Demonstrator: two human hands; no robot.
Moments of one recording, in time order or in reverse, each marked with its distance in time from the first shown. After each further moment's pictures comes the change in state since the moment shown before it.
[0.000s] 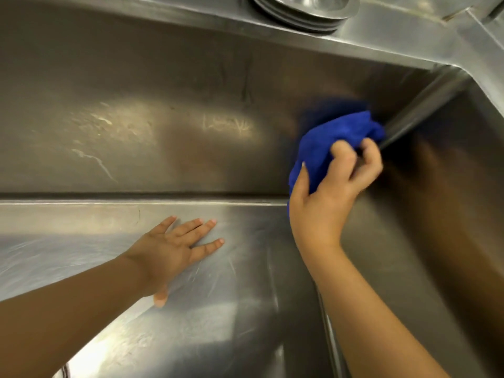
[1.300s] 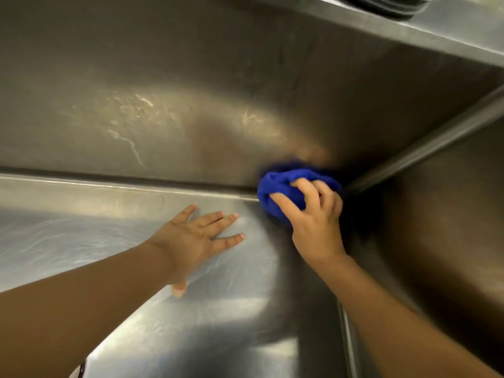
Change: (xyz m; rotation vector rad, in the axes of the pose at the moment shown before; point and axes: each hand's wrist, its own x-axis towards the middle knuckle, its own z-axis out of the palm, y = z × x) left_hand 0.000 -0.002 0.000 -0.019 -0.006 -0.005; right_hand -0.051 0.055 0.030 -0.342 -0.347 -0.590
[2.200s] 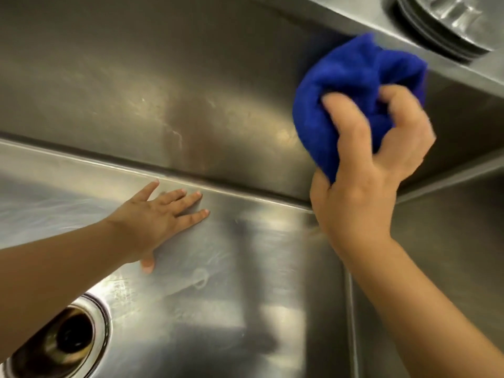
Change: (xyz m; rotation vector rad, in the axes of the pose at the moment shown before) left_hand -0.048 -0.053 0.044 0.005 0.016 -0.267; right_hand 0.109 -0.052 -0.085 0.138 0.461 0.028
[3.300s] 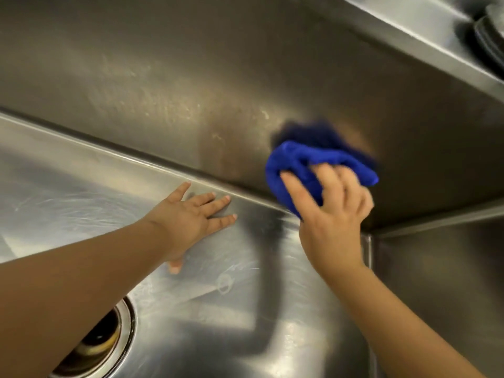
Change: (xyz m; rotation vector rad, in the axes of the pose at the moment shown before) left_hand 0.000 -0.004 -0.002 -0.095 -0.007 0.026; right_hand -0.070 -0.017 0.038 -0.129 -0.343 -0.196
